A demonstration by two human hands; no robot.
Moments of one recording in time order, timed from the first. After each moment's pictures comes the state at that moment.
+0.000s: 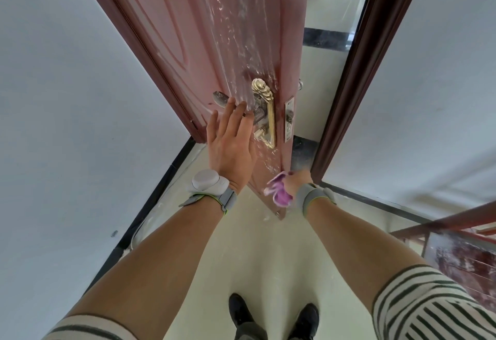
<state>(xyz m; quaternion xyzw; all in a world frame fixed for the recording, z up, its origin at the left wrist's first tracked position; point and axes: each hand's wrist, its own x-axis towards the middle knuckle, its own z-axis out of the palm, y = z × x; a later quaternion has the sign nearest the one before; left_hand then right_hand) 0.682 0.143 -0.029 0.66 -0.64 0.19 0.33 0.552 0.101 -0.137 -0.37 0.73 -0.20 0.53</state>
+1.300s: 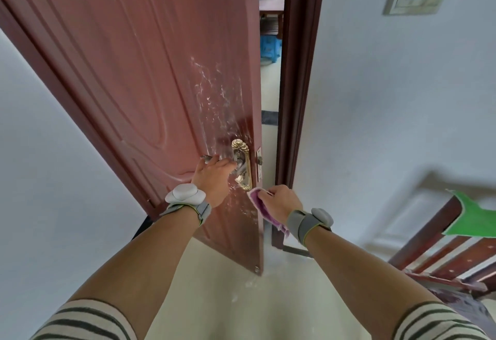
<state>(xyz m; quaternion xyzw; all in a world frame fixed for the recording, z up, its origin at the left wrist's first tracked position) 0.655 0.048 0.049 0.66 -0.75 0.01 0.05 0.469 0.041 -0.006 -0.65 0.66 -0.18 0.34</state>
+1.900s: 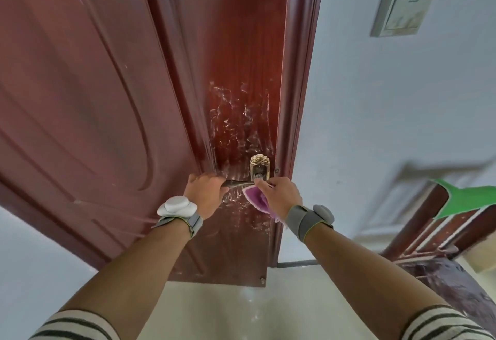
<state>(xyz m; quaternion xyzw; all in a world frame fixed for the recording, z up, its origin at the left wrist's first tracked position) 0.731 -0.080 0.056 0.56 -0.83 0.04 0.04 0.535 -0.045 0.033 -0.53 0.73 -0.33 0.27</state>
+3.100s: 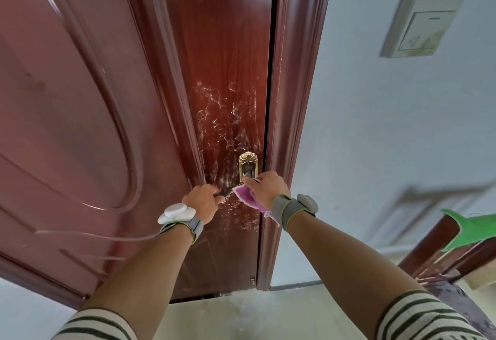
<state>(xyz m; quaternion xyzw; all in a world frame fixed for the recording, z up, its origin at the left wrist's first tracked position) 0.692 -0.178 0.033 0.65 -0.74 -0.14 0.08 0.514 -0.166 0.040 -0.52 0.77 -0.27 0.27</state>
